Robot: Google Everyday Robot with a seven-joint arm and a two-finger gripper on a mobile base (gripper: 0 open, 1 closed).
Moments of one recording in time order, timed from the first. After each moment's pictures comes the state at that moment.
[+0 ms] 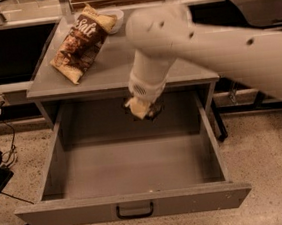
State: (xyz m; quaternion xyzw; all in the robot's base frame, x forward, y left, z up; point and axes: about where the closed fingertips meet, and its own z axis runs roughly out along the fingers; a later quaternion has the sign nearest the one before) arm 0.563 -0.006 0.782 -0.46 0.88 0.06 0.11
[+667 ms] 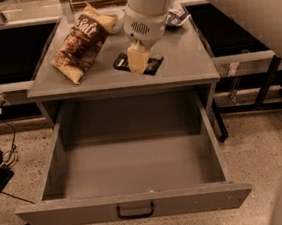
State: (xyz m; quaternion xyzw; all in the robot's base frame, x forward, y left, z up) arm 0.580 -0.019 0.920 -0.55 0.82 0.05 0.11
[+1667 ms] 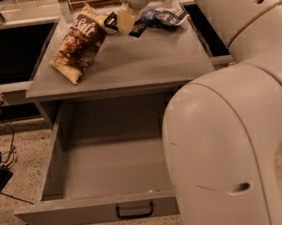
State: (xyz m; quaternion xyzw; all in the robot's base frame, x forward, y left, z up) arm 0.714 0.002 0.959 -0.52 0.83 0.06 0.21
